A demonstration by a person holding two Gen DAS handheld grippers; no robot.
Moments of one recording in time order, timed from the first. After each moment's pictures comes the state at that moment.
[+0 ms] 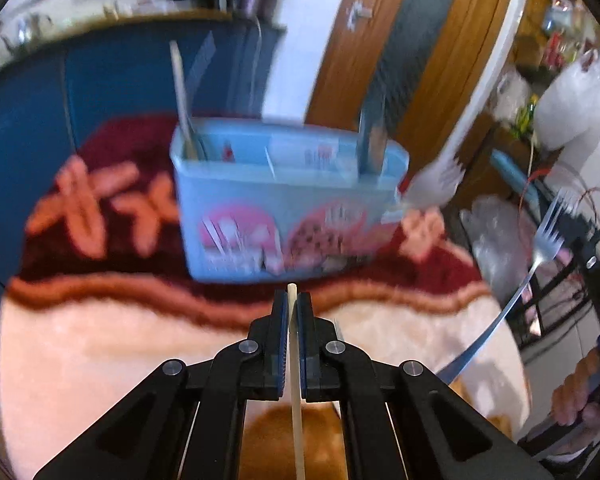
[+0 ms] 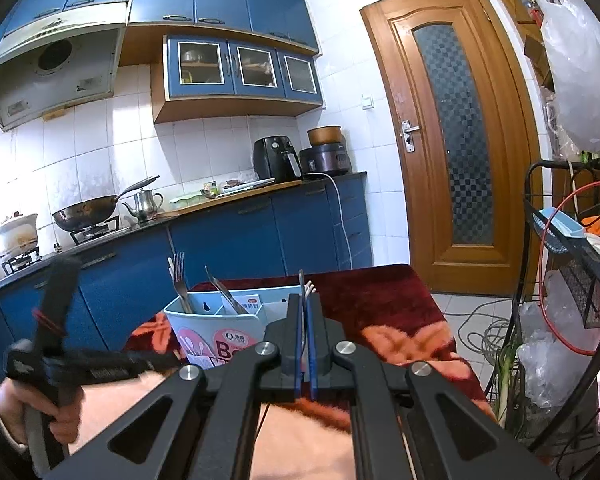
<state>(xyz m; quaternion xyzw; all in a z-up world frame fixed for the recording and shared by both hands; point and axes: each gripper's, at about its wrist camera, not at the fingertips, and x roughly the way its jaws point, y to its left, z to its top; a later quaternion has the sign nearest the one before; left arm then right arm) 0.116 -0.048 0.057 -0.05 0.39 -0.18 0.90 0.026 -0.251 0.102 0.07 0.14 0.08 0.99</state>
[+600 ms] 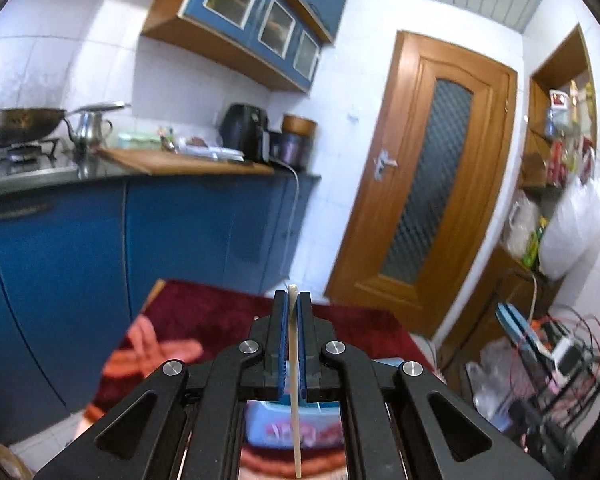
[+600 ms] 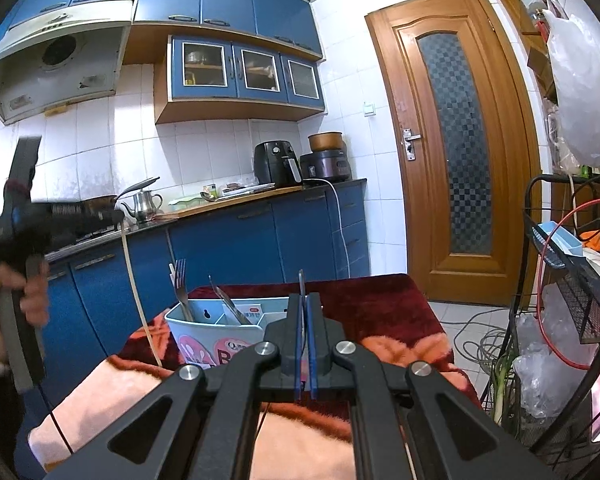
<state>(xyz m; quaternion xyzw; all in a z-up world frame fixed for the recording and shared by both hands) 0.124 0.009 0.184 -0.11 0.17 -0.10 0.97 0.027 -0.245 0.111 0.05 0.13 0.07 0.99</state>
